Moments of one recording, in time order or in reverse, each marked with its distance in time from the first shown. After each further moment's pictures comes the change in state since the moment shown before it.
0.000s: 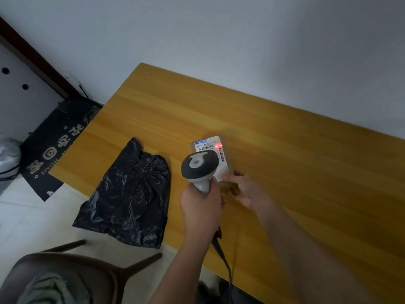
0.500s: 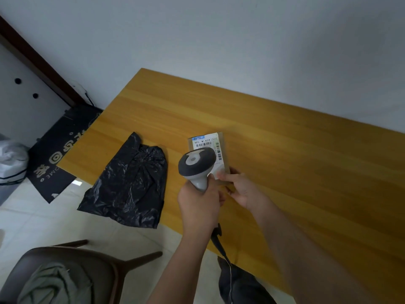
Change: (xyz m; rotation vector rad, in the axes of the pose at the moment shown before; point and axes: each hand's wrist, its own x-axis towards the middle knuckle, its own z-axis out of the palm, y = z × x) left_hand -0.069 -0.016 -0.003 -0.050 0.018 0.055; right_hand -0.050 0.026 -0.019 0.032 -0.038 -0.075
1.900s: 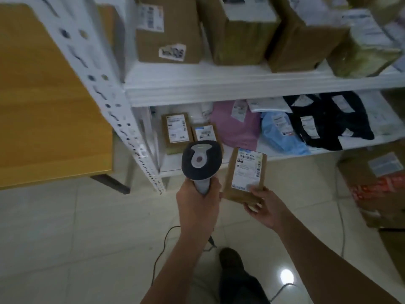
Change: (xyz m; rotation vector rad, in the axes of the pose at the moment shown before) left_hand -0.519 -0.389 0.381 0.185 -0.692 0.208; right_hand -0.434 0.334 -0.728 0.605 0.650 -0.112
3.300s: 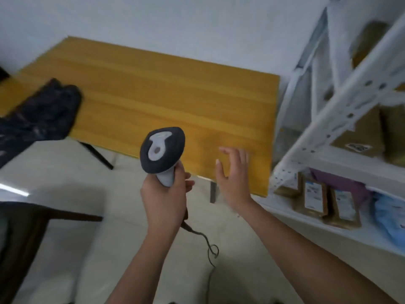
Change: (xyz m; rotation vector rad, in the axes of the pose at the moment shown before) left_hand -0.043 0.111 -0.357 -0.162 0.694 0.071; right_hand -0.158 0.108 0.420 -1.033 -0.410 -1.428
